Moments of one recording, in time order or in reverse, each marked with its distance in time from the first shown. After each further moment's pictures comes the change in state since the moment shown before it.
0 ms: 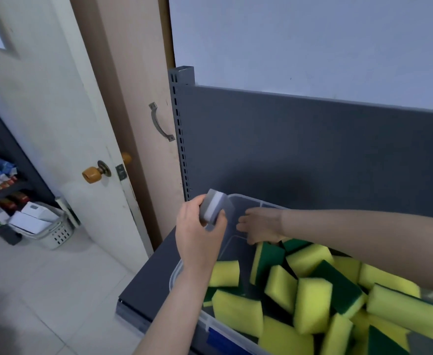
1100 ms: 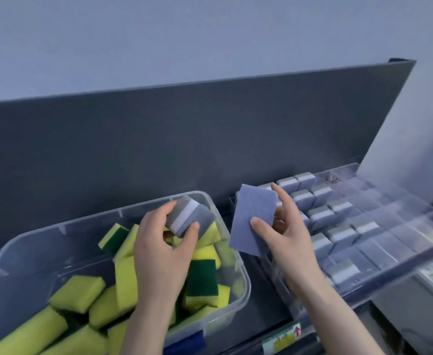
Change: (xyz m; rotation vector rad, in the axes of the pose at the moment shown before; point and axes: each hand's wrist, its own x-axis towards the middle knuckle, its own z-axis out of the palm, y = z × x) left_hand -0.137 0.187 0.051 -0.407 -0.678 0.219; right_hand -0.284 -0.271 -0.025 1.609 1.572 2.092
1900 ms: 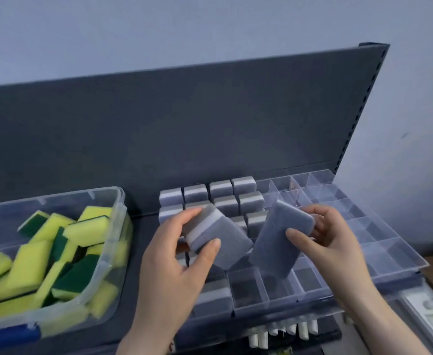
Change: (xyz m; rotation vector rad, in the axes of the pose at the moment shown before) left_hand -0.091 0.172 0.194 -0.021 -0.124 -0.059; right_hand 0.092 0.043 -0.294 -0.010 -0.136 0.001
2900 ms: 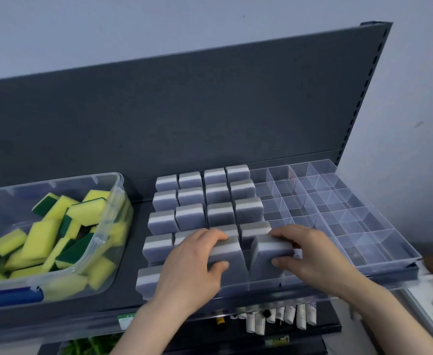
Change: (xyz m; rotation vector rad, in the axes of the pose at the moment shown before) left_hand -0.023 0.003 0.053 0.492 -0.422 0.003; right_hand 0.009 0.032 -0.044 -0.706 -0.510 -0.190
